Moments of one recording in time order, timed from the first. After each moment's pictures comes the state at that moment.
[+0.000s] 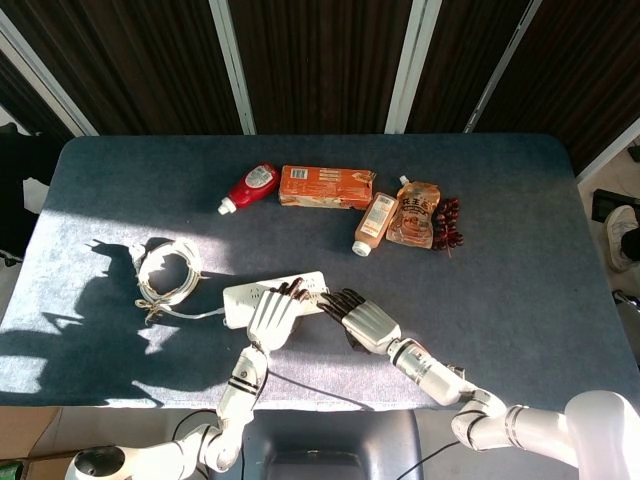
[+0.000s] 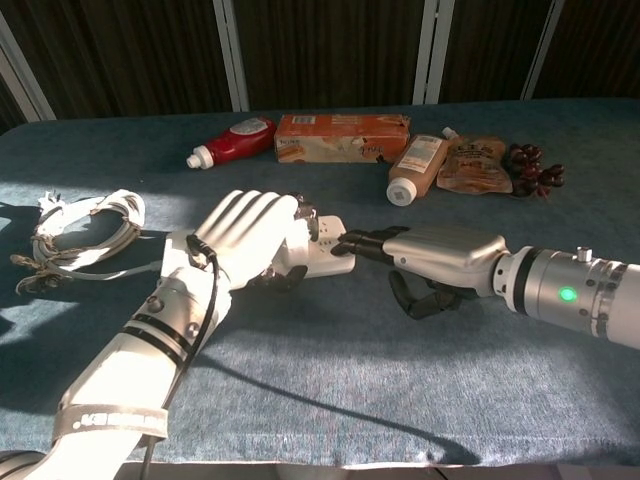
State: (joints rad) left arm -0.71 -2.18 -0.24 -0.93 1.36 1.22 0.45; right arm 0.72 -1.70 0.06 -1.21 -1.55 0.80 -0.02
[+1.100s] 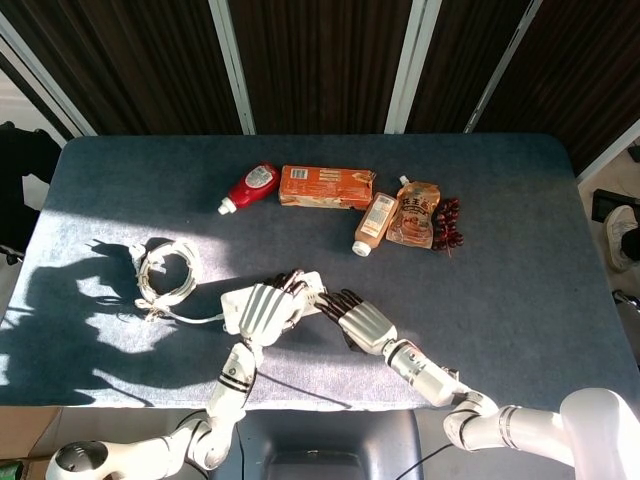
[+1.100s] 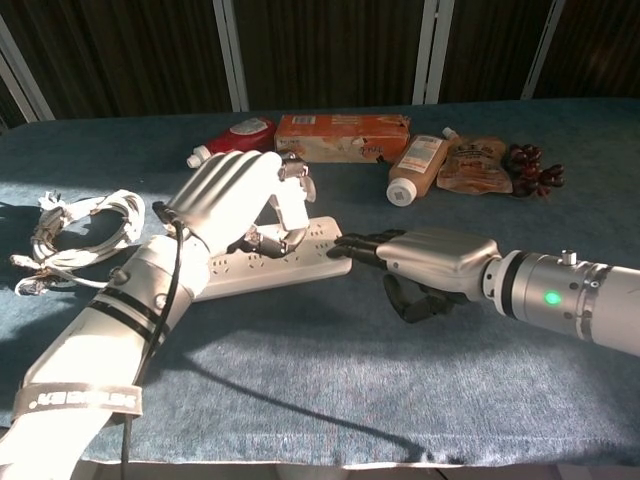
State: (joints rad) left arm -0.70 -2.08 -0.24 -1.05 1.43 1.29 0.36; right arm 0.74 -1.70 0.06 -1.26 -1.40 0.78 -0.16
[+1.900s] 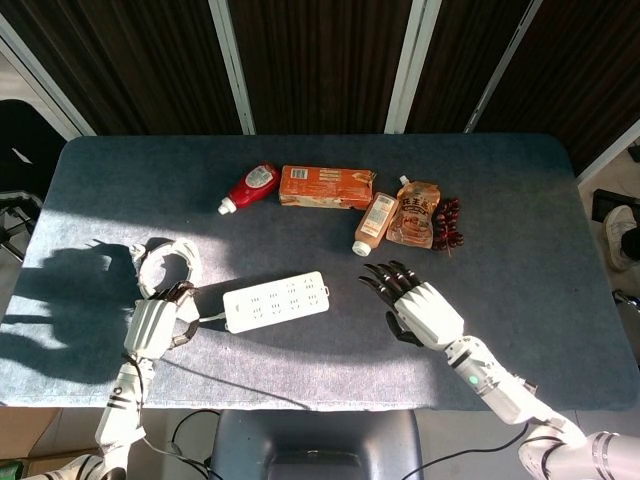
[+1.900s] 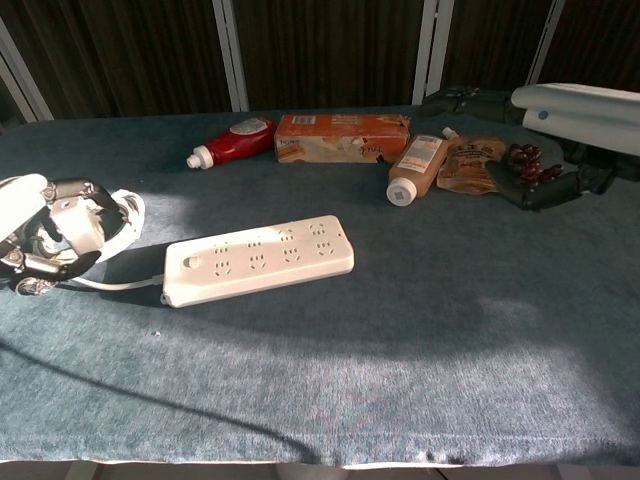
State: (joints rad) left arm -0.41 -1.62 -0.09 -1.34 1.36 1.34 0.13; right arm 0.58 -1.28 0.03 -1.66 -1.59 1.13 -0.03
